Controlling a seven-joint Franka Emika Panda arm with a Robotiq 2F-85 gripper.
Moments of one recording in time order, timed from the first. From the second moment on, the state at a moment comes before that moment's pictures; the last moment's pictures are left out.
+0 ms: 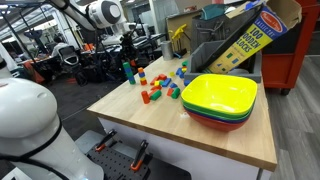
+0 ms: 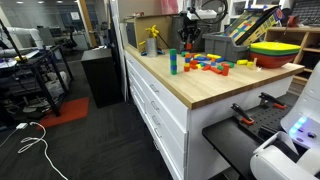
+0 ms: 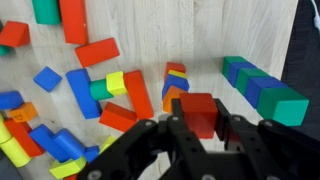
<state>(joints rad) 0.09 0.00 0.13 -2.22 -0.03 2.35 0.32</state>
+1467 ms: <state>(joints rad) 0.09 0.07 0.10 -2.16 0.00 2.33 0.32</state>
